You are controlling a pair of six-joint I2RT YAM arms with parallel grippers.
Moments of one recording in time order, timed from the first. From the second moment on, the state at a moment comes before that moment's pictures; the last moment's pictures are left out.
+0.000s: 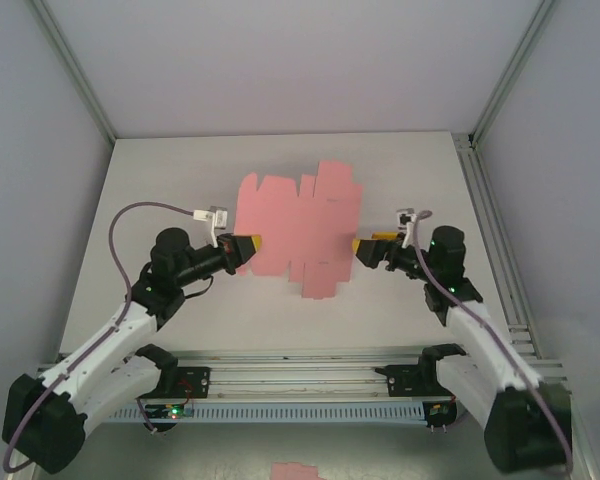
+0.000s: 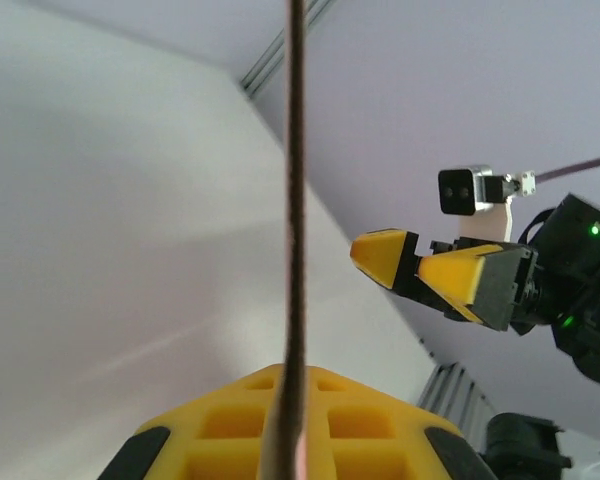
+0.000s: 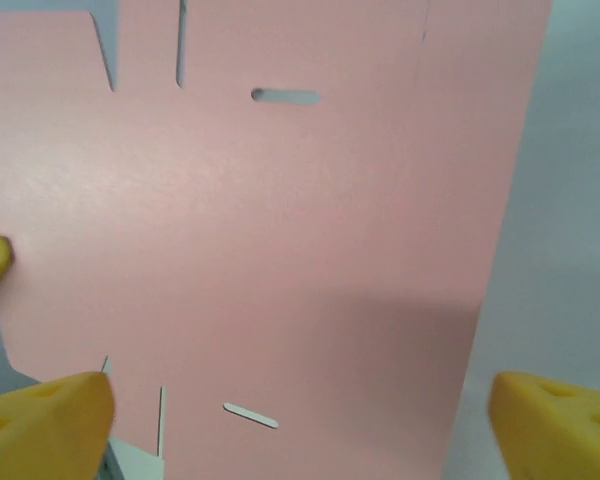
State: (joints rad) left arm -0.41 0.85 0.51 0.20 0.59 -0.63; right arm 0.11 0.83 0.41 0.15 -0.77 0.47
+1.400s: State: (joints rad) left arm -0.41 0.53 0.44 0.33 0.48 -0.68; right arm 0.33 0.98 0.93 -0.17 -0.61 0.30
